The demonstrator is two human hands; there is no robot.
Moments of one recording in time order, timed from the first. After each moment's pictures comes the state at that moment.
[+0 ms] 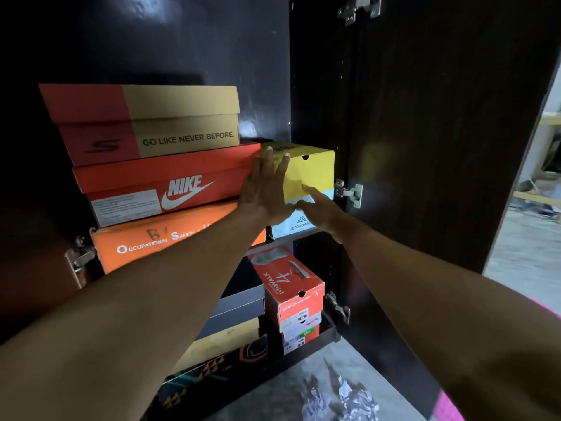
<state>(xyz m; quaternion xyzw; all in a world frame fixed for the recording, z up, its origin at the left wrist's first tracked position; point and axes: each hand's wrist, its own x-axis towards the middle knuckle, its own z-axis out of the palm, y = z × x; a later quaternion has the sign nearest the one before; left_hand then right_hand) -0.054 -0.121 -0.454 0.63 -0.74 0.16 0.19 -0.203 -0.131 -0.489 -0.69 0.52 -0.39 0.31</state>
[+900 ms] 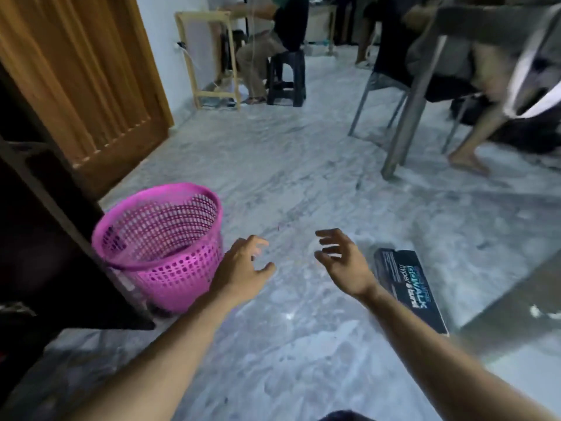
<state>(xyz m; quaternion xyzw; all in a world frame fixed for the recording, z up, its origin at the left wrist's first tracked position) -0.541 0.123 -0.711 0.28 -0.89 -0.33 0.15 -0.699 0.300 -0.722 -0.33 0.79 -0.50 0.14</state>
